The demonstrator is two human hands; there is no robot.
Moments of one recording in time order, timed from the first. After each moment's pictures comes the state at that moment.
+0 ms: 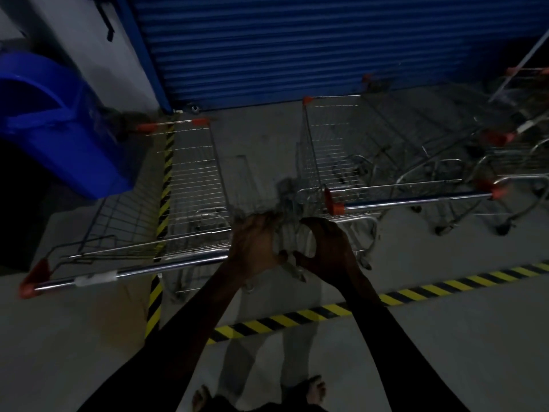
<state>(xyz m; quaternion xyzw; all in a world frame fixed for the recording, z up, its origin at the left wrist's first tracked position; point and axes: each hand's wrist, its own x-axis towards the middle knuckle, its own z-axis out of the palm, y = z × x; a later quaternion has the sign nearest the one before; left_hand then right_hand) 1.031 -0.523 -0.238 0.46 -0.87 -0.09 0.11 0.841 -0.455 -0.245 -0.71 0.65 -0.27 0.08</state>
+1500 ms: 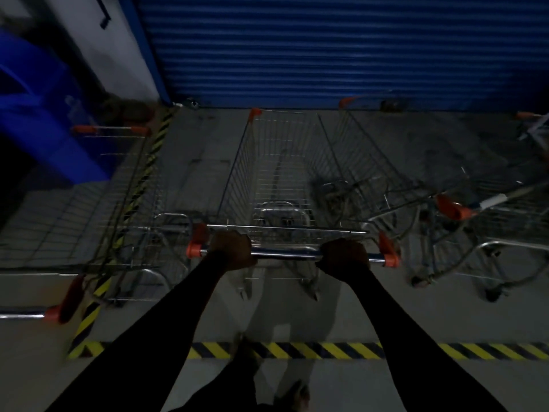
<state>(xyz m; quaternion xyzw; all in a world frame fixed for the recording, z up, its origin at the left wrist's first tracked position) 0.710 -0.650 -0.256 0.60 -0.76 -0.12 -0.21 0.448 -0.606 -0.270 -0.73 0.67 0.13 0.08</state>
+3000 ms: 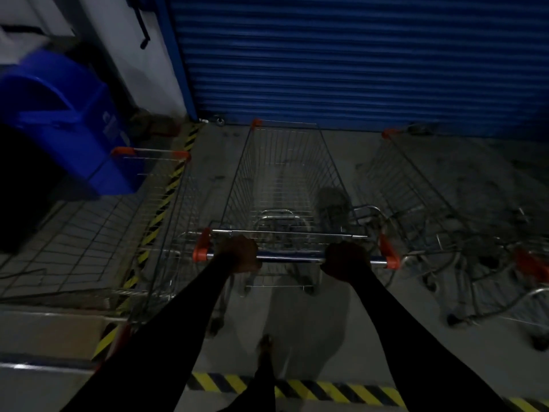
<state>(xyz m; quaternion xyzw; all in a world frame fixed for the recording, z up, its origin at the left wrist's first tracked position) 0.840 -0.762 -0.285 0.57 -0.80 -0.10 -0.17 0.569 -0.727 -0.278 -0.75 0.66 0.07 0.04</state>
